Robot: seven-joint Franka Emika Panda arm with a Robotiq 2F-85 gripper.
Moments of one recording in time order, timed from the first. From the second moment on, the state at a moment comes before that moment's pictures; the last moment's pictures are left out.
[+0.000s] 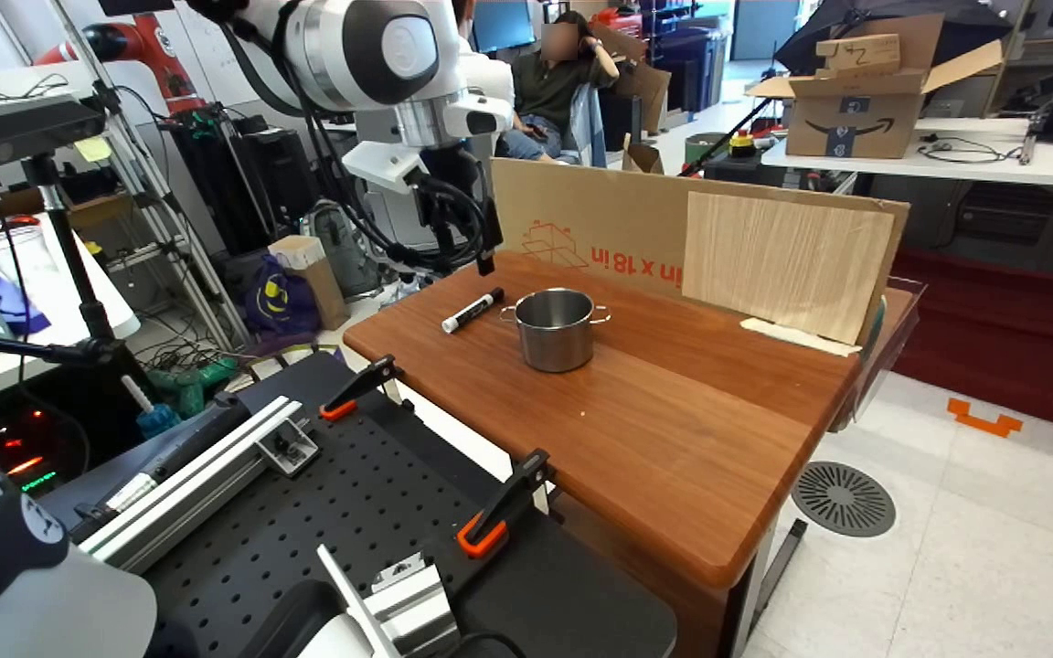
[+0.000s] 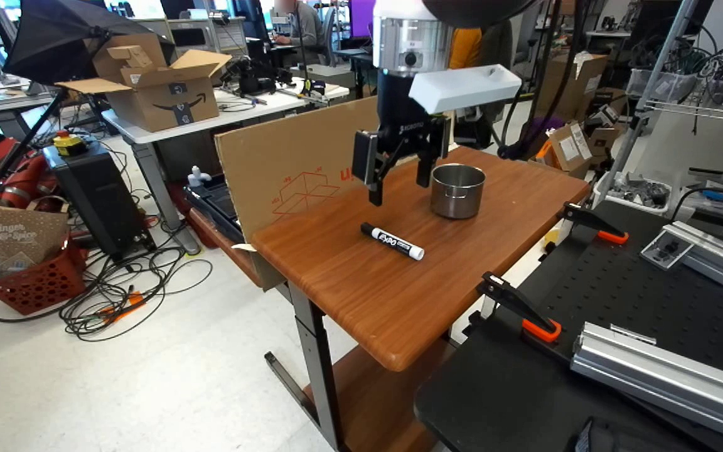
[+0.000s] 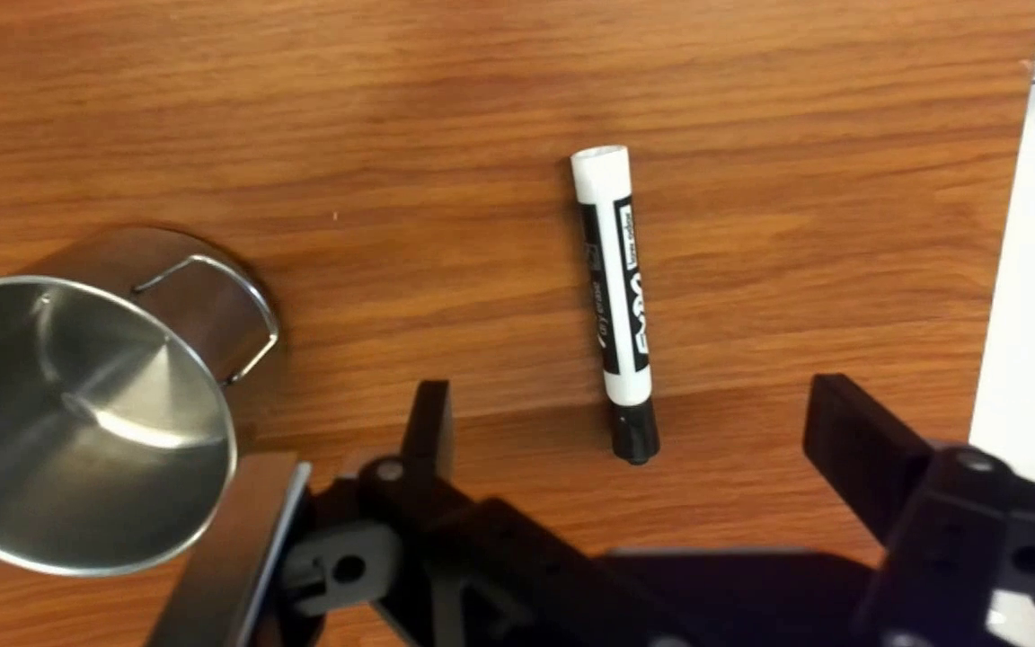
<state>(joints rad) 0.17 0.28 0.12 -2.34 -0.06 2.67 0.37</state>
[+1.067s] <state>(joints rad) 0.25 0.54 0.04 -2.11 -0.06 2.66 0.41</state>
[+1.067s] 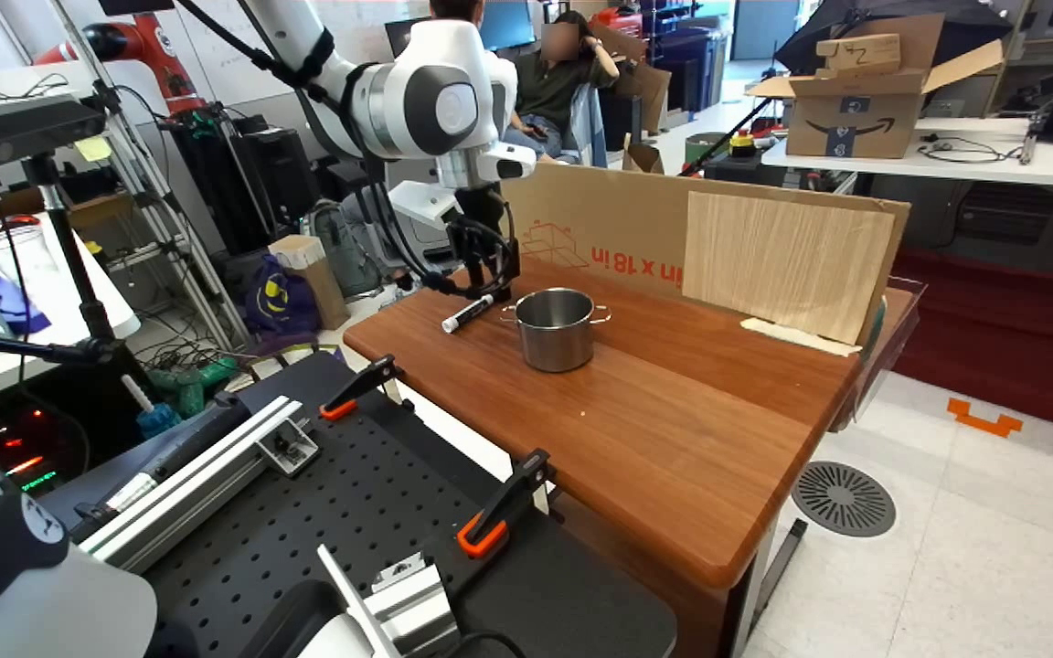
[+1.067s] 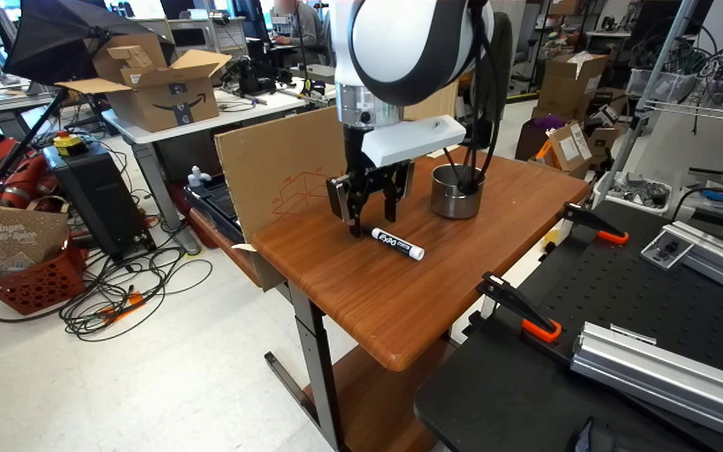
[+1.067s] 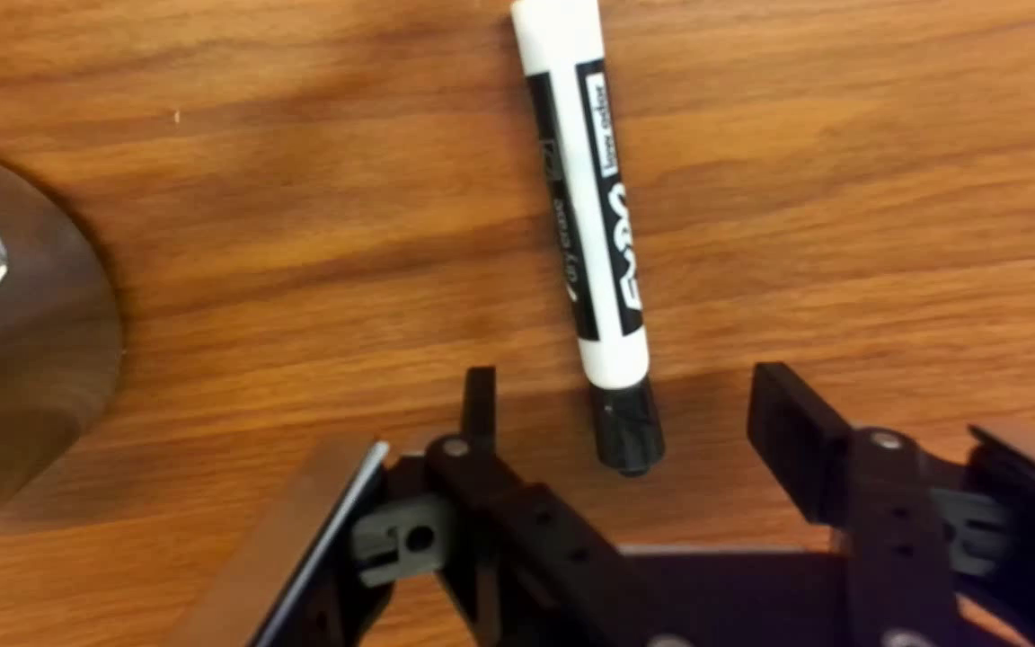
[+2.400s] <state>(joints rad) 0.26 0.39 0.00 -2.17 -0.06 2.71 0.42</state>
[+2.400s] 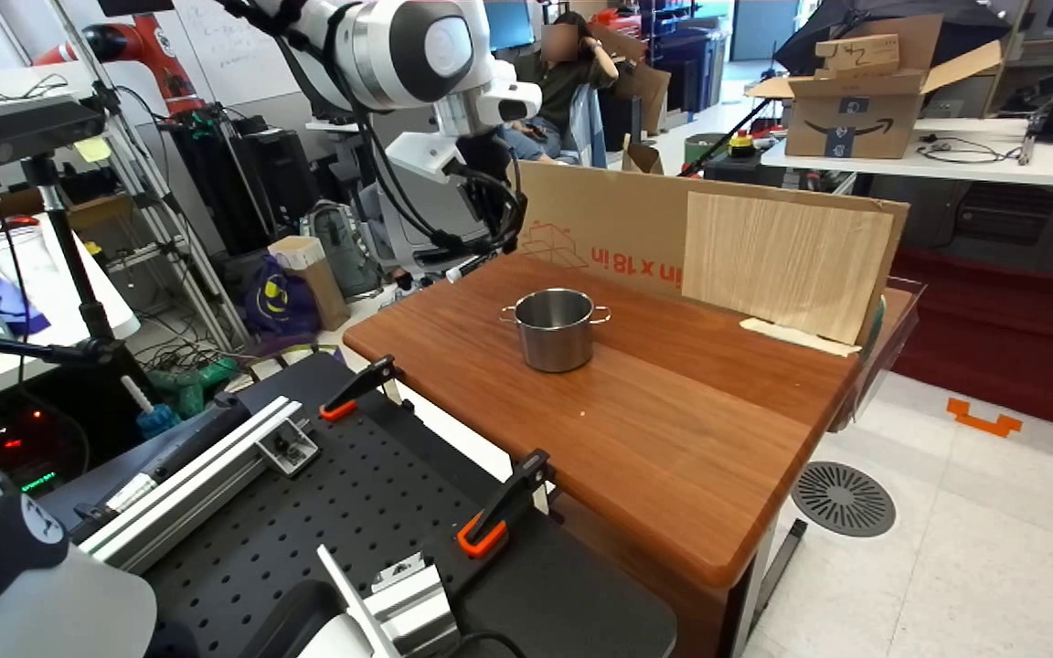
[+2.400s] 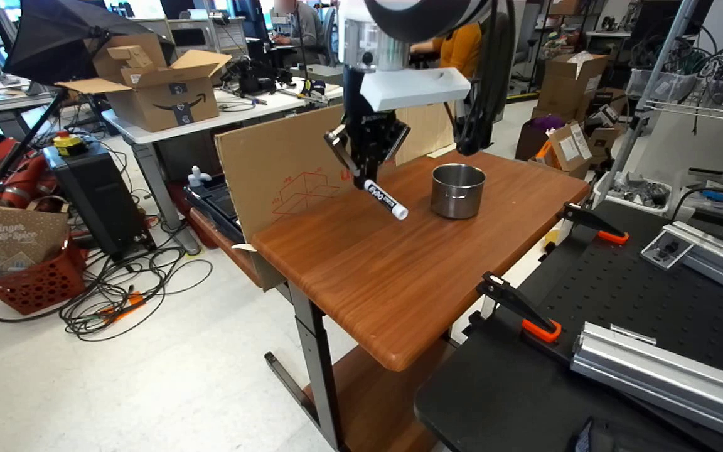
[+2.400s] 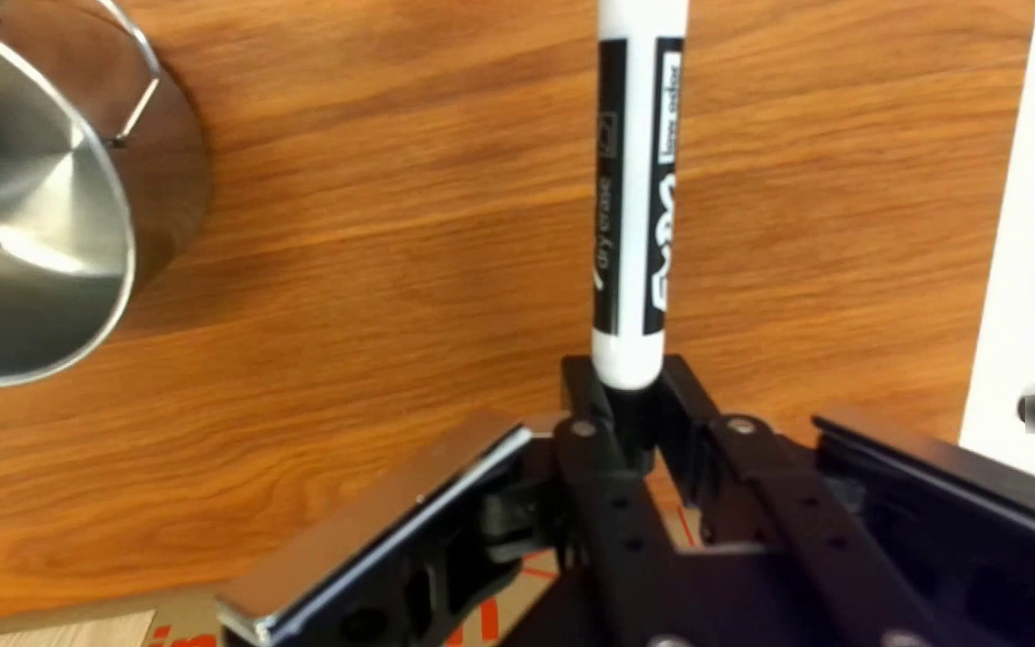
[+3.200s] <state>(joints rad) 0.27 0.07 -0.21 -2.50 -0.41 3.04 0.63</state>
